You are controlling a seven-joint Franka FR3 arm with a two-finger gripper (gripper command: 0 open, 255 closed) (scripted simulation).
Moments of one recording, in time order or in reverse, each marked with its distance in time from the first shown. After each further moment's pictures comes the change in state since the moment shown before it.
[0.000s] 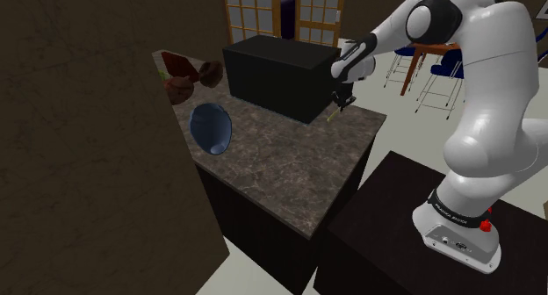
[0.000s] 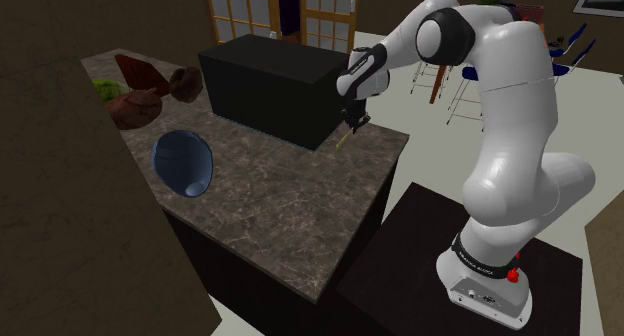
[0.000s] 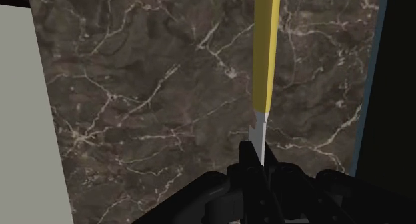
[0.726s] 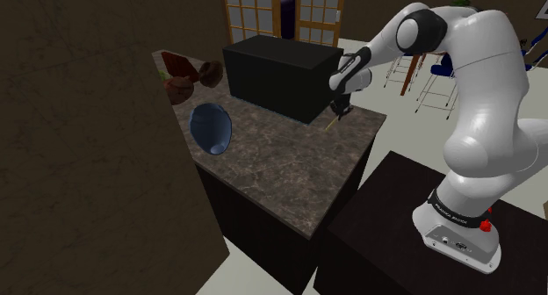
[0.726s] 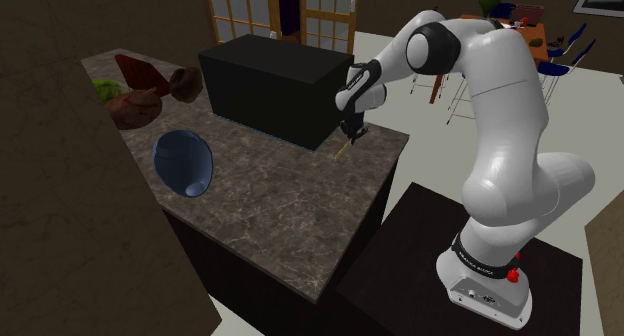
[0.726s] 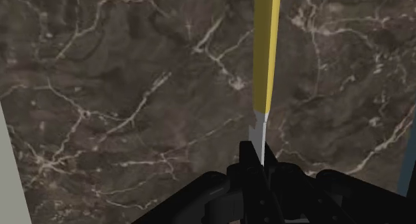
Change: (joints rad) arm 0.004 0.115 -0.004 0.029 -0.005 0.086 0.006
